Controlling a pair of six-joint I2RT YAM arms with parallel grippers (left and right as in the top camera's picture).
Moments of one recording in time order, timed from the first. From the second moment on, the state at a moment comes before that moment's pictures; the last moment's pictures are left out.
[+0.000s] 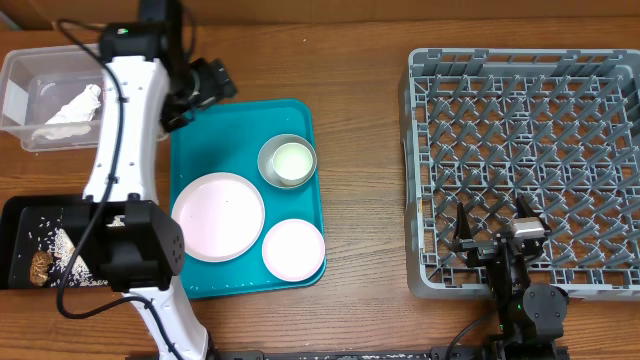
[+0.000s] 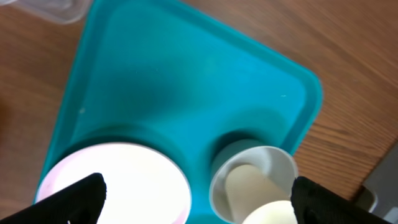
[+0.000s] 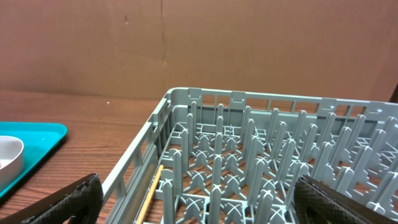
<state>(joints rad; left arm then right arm) 0.03 2.05 2.06 -1.36 0.12 -0.52 0.04 0.01 0.02 -0.04 -0.05 -0.03</state>
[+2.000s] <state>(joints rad) 0.33 2.05 1.85 -1.22 -0.20 -0.57 0.04 0.01 0.02 0.55 -1.03 -0.02</state>
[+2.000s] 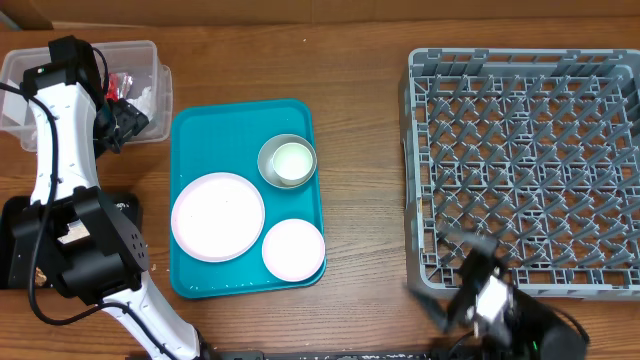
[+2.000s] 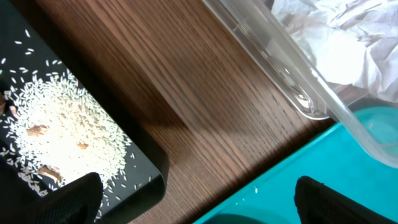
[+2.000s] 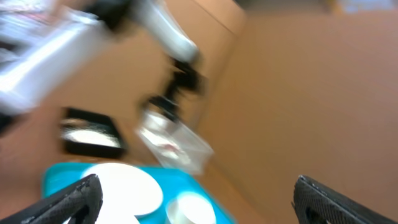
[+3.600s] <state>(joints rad) 0.33 2.05 1.85 -1.22 -0.20 -0.57 0.59 1.33 1.12 -0.33 -0.83 0.95</state>
